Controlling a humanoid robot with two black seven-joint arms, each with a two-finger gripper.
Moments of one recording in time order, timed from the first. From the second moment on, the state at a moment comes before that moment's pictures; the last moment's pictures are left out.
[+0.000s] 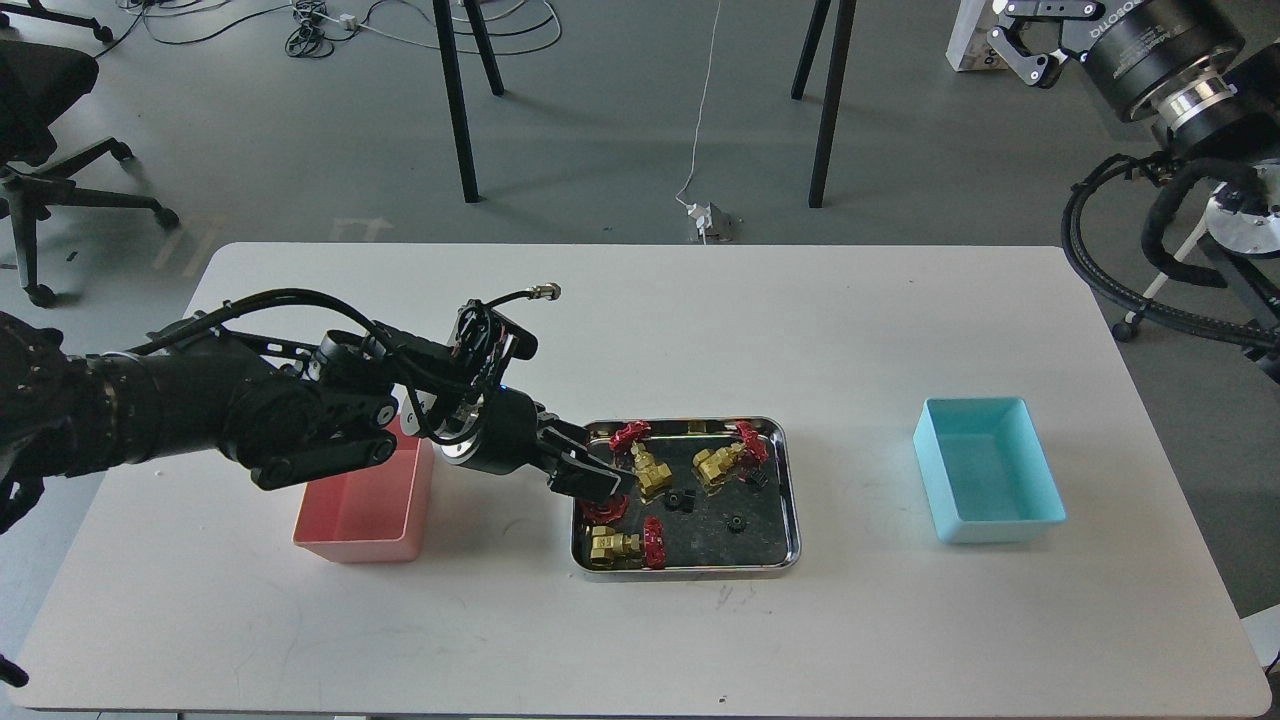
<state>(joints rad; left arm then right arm) -1.20 0.24 0.53 -0.93 1.22 -0.15 -0.49 1.02 -0.54 0.67 0.76 0.11 0.49 0.23</state>
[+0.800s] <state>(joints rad) -1.15 0.21 0.53 -0.88 1.22 -0.12 -0.49 0.98 -0.54 0.68 0.77 0.11 0.49 0.23</state>
